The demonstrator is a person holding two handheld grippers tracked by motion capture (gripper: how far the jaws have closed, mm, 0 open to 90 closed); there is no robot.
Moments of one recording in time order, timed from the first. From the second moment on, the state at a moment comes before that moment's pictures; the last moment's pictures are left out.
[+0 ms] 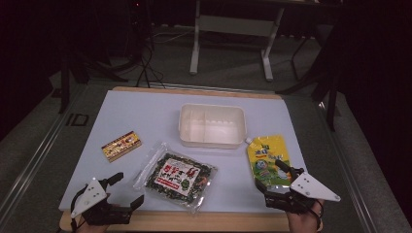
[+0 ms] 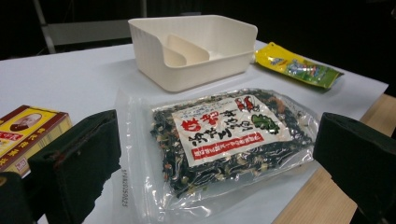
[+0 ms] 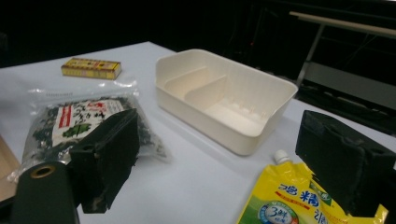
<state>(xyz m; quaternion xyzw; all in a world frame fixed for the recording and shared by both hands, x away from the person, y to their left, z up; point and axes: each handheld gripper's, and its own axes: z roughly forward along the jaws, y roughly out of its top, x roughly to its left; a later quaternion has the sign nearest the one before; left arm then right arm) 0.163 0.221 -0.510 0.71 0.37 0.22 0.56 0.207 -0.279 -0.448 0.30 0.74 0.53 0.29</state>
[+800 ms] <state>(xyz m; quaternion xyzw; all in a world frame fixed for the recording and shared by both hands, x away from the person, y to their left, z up) 0.199 0.234 -0.475 0.72 0.42 0.19 0.53 0.197 -0.266 -0.440 0.26 0.75 0.53 0.31</state>
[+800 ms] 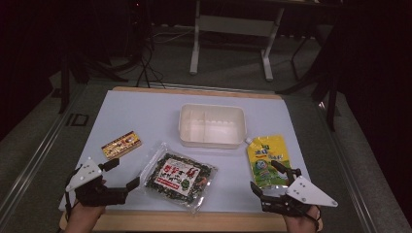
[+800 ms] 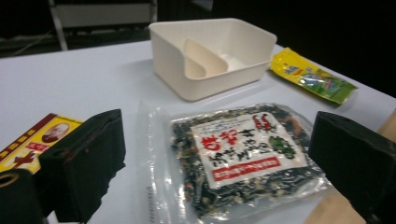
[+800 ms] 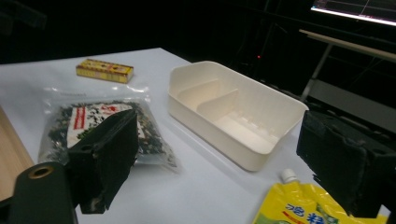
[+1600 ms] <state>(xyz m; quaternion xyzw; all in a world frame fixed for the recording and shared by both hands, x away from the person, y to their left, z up) 0.261 0.248 -0.548 0.76 0.48 0.04 0.43 0.192 -0.253 -0.441 0.24 0.76 0.53 0.28</state>
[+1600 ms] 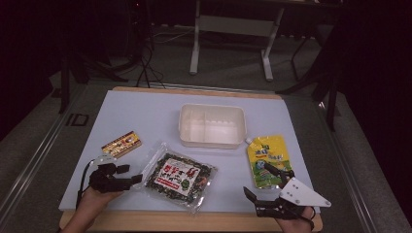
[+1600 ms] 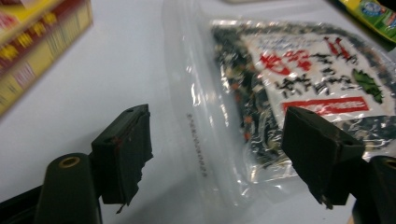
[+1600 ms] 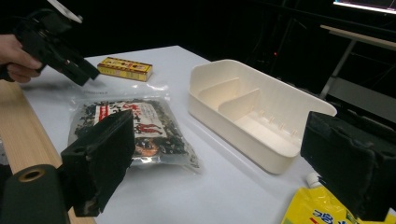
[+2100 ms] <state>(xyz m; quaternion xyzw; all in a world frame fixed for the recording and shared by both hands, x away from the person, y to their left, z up) 0.269 0.244 -0.555 0.77 0.48 0.01 0.42 0.194 -0.252 -0.444 0.25 0.77 0.53 0.26</state>
